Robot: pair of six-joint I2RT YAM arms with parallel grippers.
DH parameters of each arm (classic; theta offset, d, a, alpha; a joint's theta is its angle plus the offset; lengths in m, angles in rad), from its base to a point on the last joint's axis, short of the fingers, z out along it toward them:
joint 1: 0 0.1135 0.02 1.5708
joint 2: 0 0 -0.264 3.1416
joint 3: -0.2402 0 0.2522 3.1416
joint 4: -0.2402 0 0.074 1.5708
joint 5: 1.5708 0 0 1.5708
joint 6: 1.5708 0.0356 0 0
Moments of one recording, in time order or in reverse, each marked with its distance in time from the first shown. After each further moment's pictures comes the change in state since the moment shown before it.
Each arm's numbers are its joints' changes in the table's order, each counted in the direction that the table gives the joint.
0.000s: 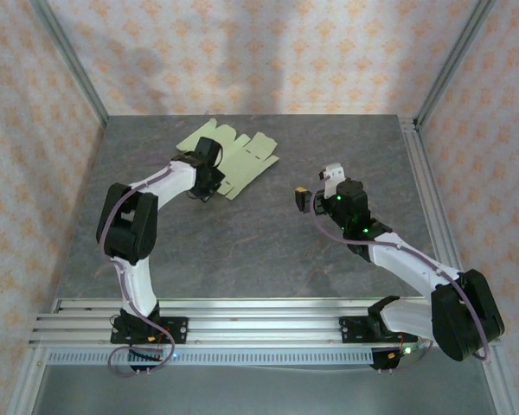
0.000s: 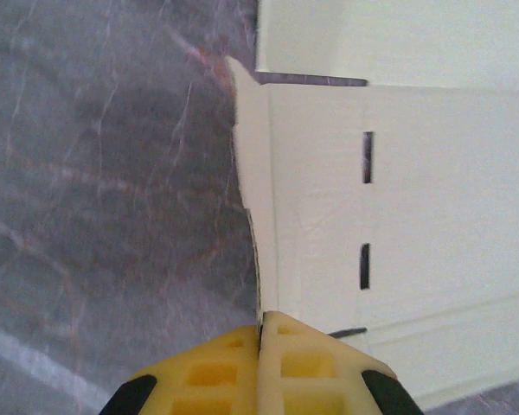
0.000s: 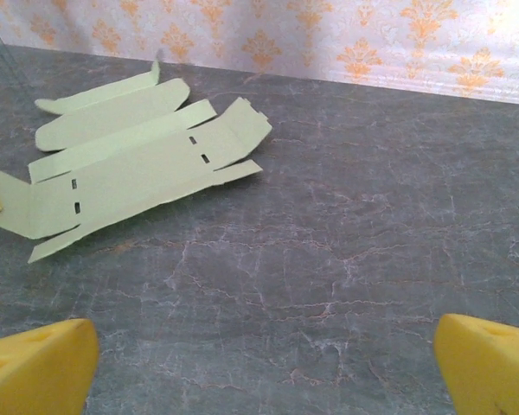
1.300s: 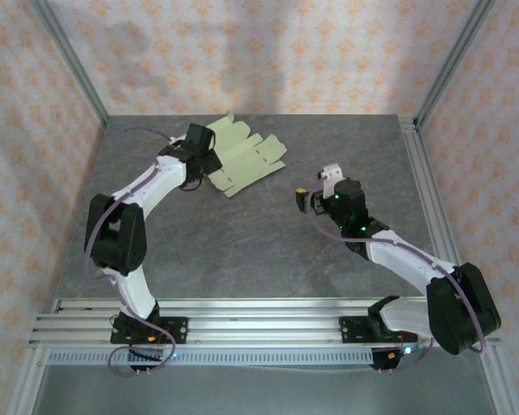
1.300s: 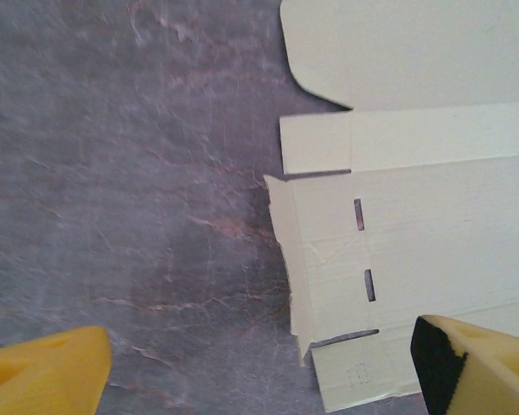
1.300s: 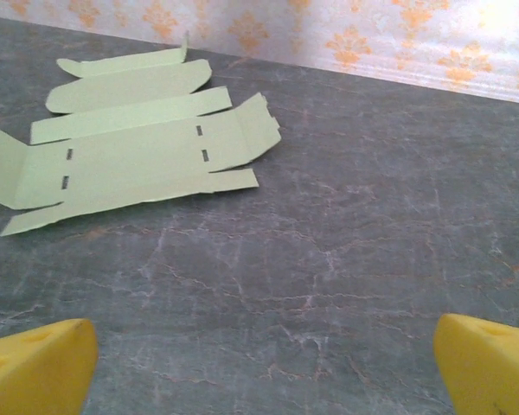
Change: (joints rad) left arm 0.024 0.076 -0.089 -0.068 -0.185 0.411; right arm -0.004 -0.040 -0.006 0.006 0.026 -0.050
